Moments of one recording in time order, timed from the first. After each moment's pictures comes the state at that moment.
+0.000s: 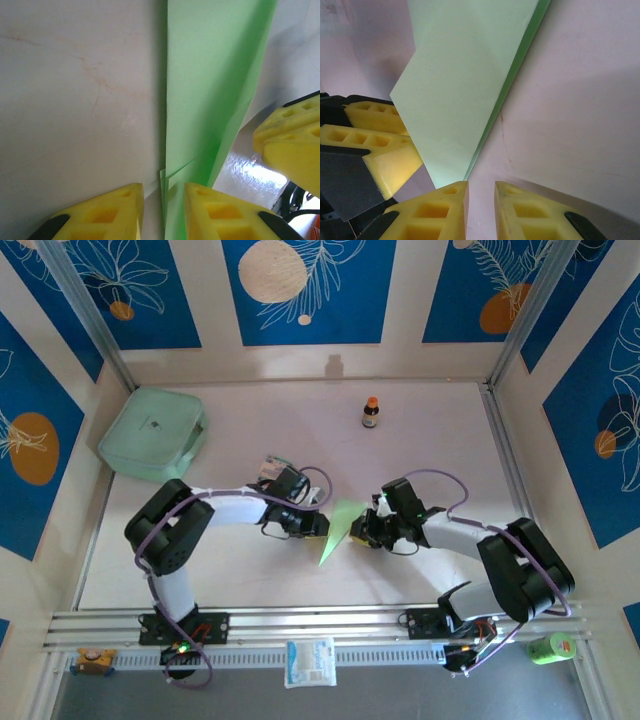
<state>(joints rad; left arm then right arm) -0.73 1.81 0.92 -0.19 0.56 -0.62 0.49 1.39 0.48 -0.10 -0.55 0.92</state>
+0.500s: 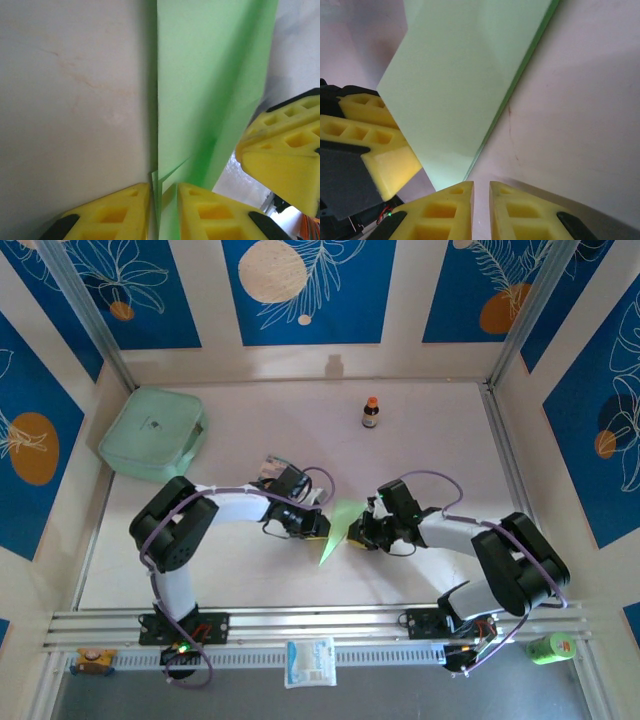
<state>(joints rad) -0.73 1.84 0.95 -0.22 0.62 -0.60 0.51 1.43 0.48 -0.07 -0.58 0.92</state>
